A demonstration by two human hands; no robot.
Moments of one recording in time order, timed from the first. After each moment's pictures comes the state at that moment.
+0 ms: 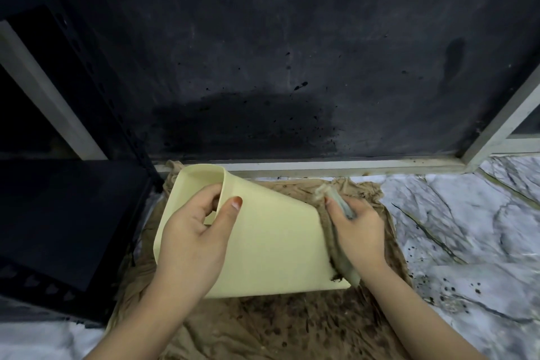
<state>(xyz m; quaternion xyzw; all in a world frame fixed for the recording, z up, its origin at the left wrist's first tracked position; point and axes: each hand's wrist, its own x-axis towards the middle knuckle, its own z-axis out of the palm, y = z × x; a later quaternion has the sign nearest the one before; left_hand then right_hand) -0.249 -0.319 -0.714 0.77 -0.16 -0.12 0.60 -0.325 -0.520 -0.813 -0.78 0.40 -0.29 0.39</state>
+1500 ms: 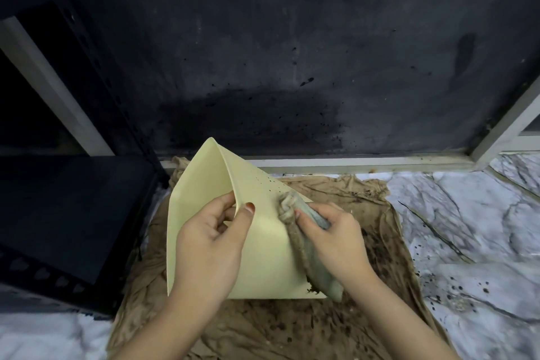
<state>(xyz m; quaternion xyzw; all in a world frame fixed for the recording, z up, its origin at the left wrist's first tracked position) -0.259 -0.325 -0.726 0.74 -0.11 -0.14 0.65 -0.321 -0.473 -0.793 -0.80 0.29 -0.24 0.47</state>
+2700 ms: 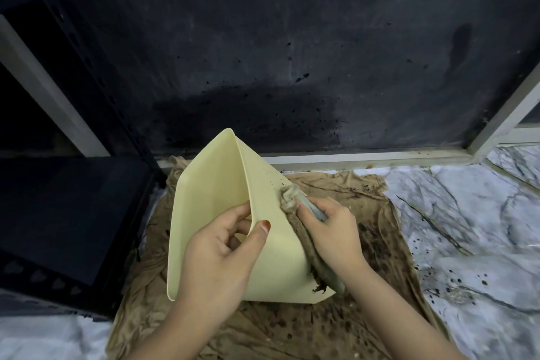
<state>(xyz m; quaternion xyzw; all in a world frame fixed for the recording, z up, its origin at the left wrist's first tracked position) -0.271 -0.323 -0.735 0.74 -0.18 -0.17 0.63 -0.314 -0.480 -0.802 -0.78 0.31 -0.24 0.48</state>
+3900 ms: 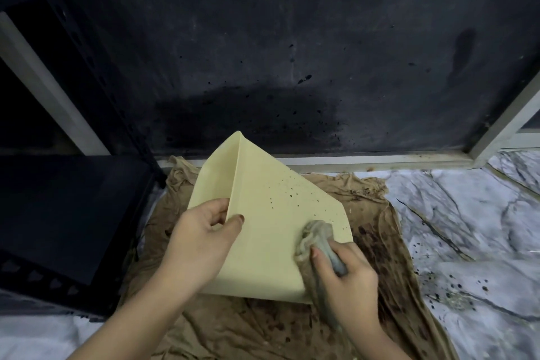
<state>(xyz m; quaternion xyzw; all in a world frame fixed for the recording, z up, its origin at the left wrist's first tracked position) -0.238 -0.318 -0.726 0.81 -0.13 -0.21 0.53 -0.361 -0.459 -0.858 -0.77 0.34 -0.34 0.43</state>
